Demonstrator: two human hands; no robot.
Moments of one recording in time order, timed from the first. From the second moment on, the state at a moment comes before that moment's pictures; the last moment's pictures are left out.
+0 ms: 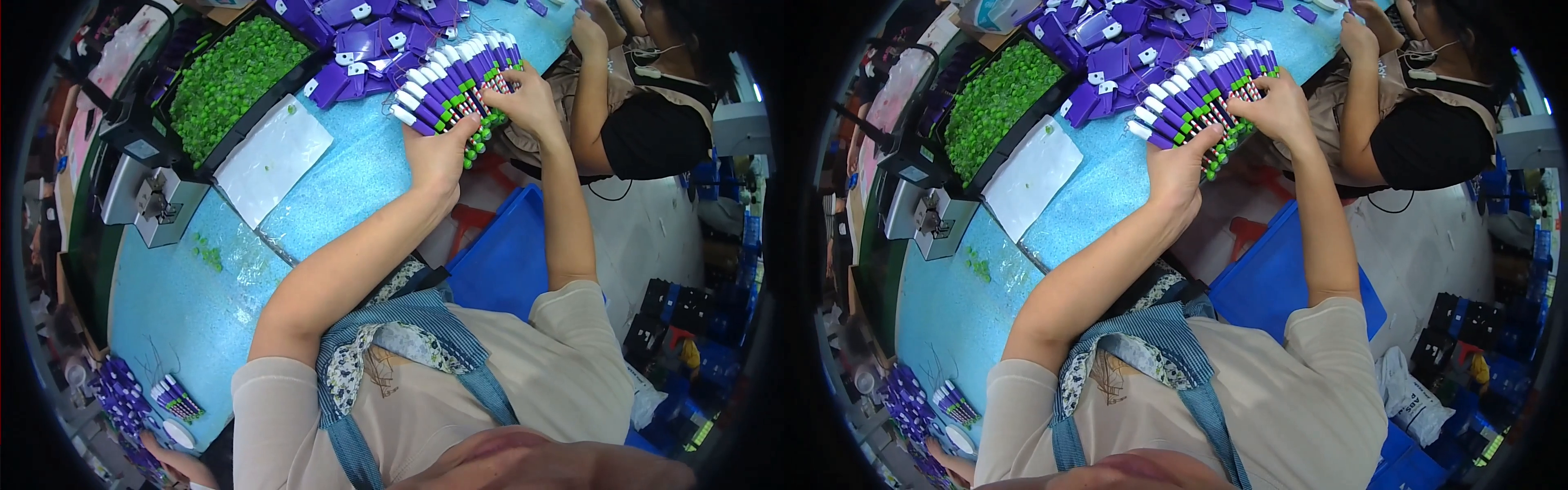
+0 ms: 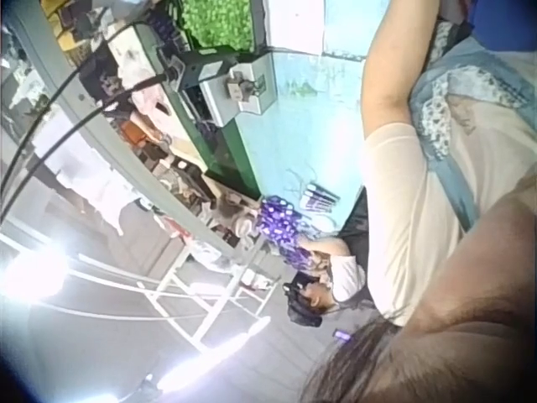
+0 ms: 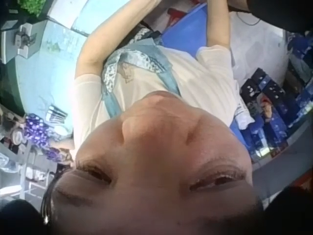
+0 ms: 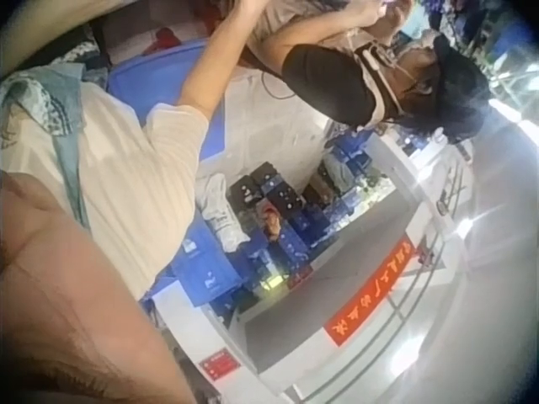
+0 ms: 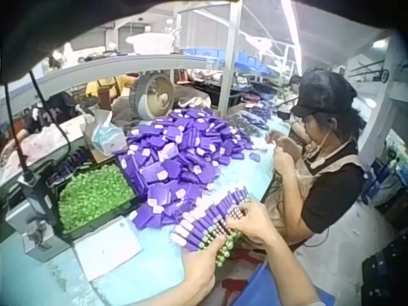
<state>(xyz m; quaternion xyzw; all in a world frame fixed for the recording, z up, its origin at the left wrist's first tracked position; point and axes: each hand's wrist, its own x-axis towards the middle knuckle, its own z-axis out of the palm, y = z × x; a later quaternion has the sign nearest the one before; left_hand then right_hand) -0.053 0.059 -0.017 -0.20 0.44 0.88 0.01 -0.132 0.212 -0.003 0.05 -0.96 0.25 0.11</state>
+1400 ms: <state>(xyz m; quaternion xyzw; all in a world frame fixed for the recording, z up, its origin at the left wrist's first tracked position) 0.234 -0.334 0.019 -0.33 0.34 0.77 -0.43 0.068 -0.311 0.043 0.48 -0.80 0.35 -0.03</state>
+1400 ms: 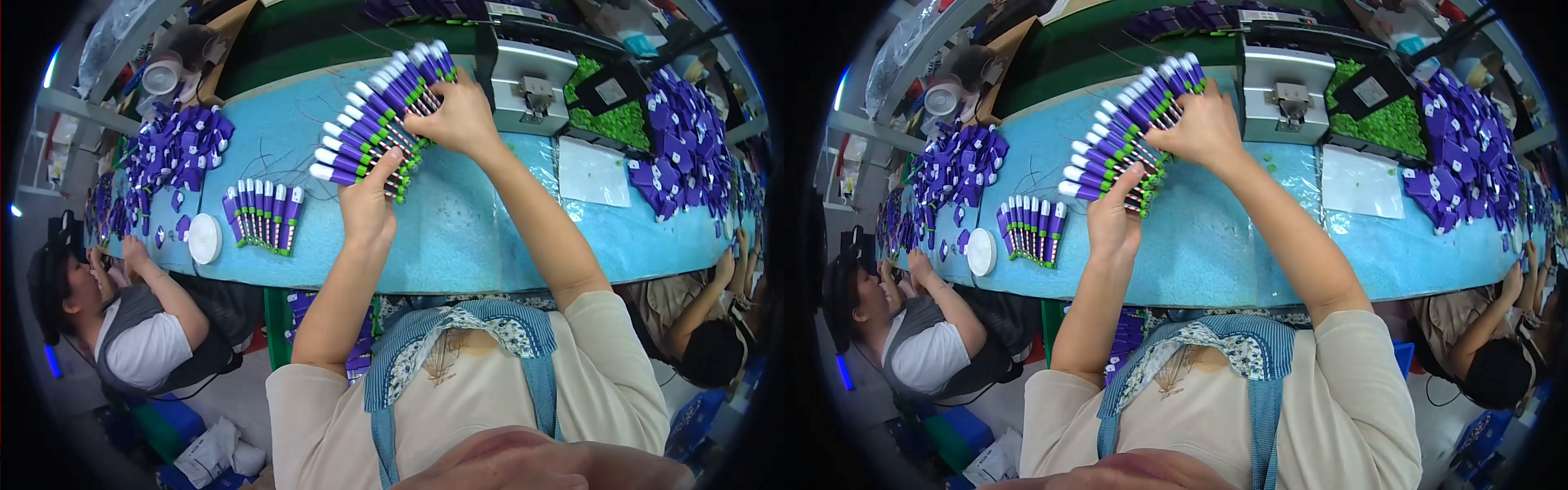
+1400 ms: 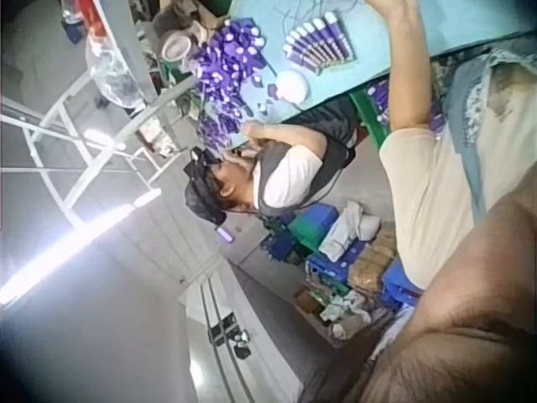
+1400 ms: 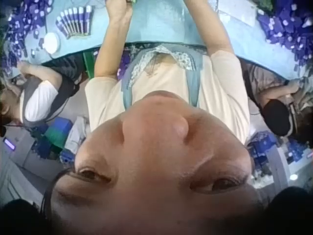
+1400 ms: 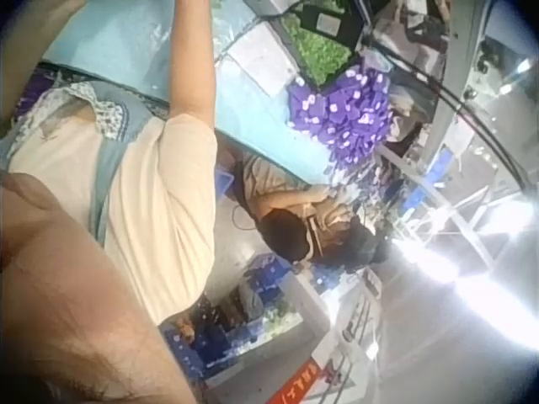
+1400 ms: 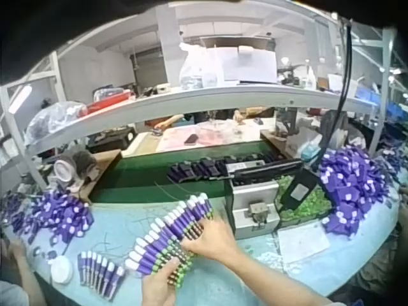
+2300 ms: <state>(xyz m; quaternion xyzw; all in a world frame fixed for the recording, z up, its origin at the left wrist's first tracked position) 0.242 -0.599 0.037 -0.56 0.74 0.36 0.09 0.093 -0.356 0.026 0.55 -0.82 0.13 -0.06</state>
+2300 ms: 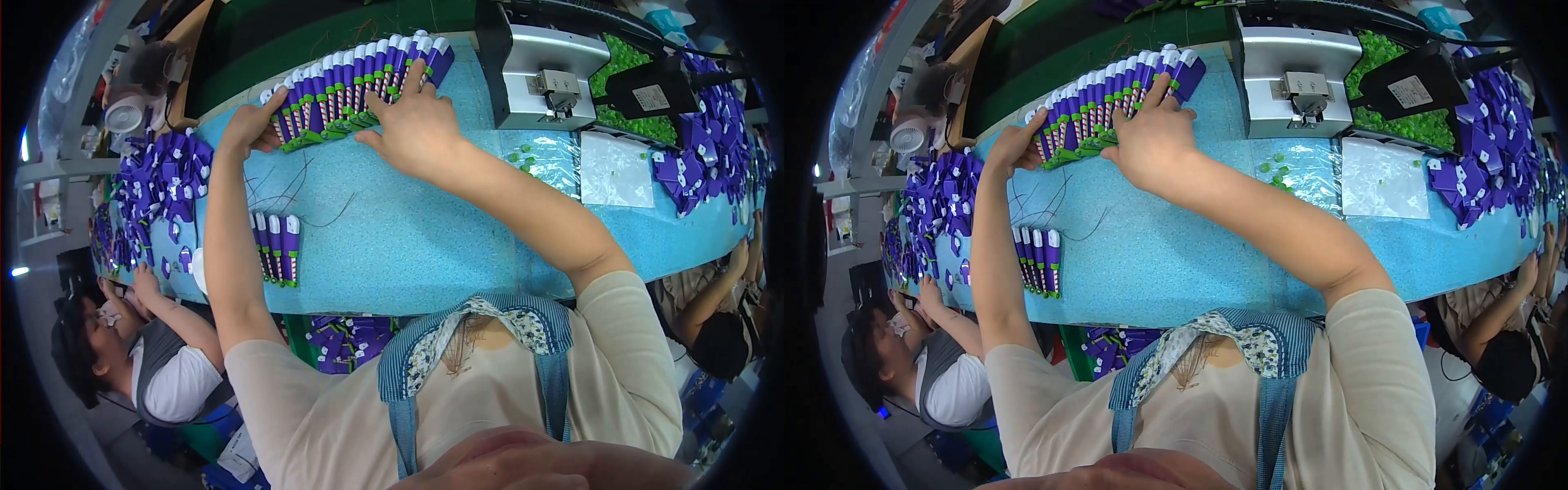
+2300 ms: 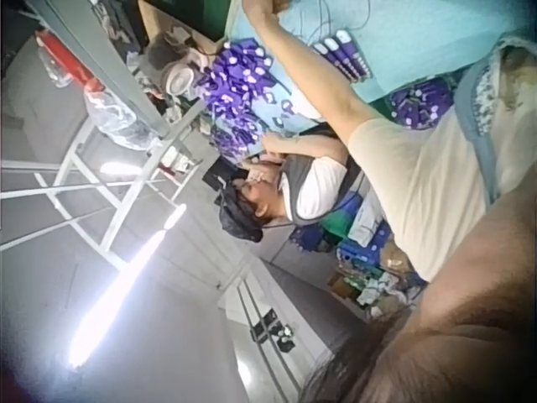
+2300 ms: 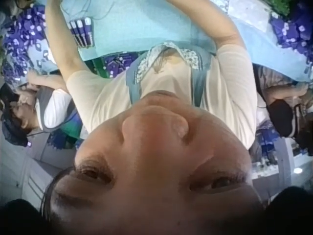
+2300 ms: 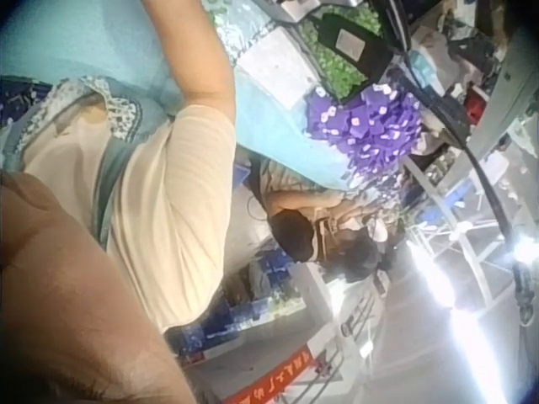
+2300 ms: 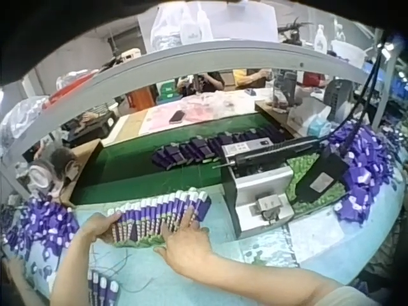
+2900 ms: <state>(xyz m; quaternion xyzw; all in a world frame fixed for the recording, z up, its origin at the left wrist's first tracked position) 0.148 -0.323 0.000 -0.08 0.92 0.27 -0.27 0.001 -0.169 0.032 0.44 -0.70 0.56 -0.10</state>
